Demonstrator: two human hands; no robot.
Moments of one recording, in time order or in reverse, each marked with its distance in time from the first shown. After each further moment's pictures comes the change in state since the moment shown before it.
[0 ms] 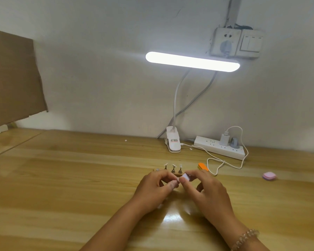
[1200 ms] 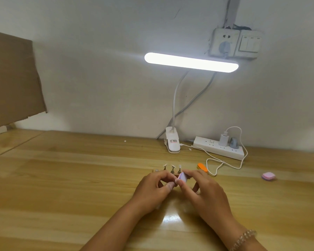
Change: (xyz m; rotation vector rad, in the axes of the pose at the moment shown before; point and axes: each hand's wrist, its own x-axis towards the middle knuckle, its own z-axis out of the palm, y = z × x) left_hand 0.000 0.002 -0.001 0.020 -0.027 0.009; right_hand -0.001 -0.005 -0.001 -0.067 -0.029 -0.060
